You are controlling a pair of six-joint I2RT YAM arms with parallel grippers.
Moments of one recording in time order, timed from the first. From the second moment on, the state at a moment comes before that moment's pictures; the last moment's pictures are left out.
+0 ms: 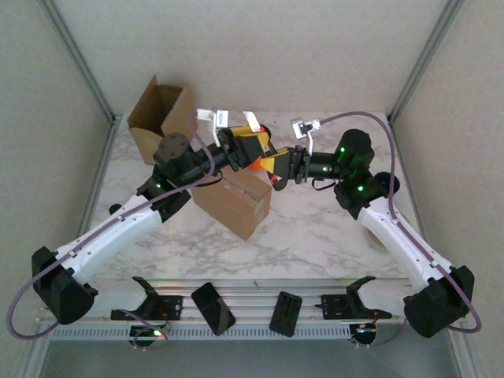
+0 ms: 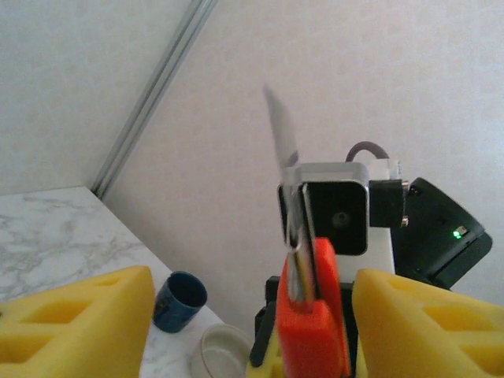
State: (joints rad) left arm -0.67 1.27 1.18 0.28 0.37 -0.66; right arm 0.49 1.18 1.09 0.20 -1.07 0.74
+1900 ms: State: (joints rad) left arm -0.63 1.24 1.08 0.46 0.40 -0.81; right arm 0.50 1.26 1.06 0.49 -1.05 0.90
